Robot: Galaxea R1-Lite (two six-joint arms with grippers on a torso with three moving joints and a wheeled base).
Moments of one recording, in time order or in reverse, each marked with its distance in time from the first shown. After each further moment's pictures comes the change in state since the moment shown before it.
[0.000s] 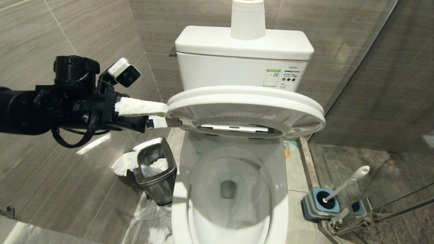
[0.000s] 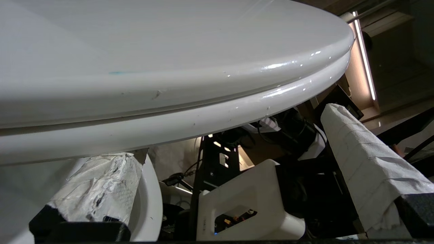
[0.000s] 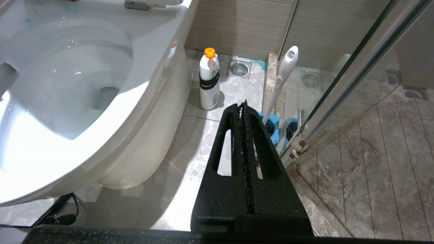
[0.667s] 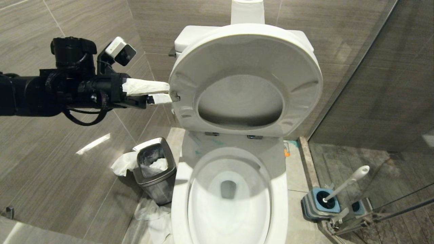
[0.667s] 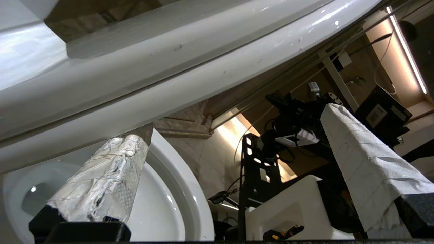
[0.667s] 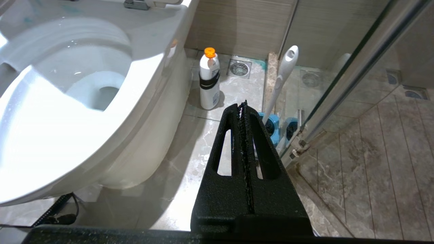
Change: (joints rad) left arm 0.044 0.104 -0.206 -0.077 0.034 0.004; right arm 0.000 0.000 0.000 0.000 0.000 0.000
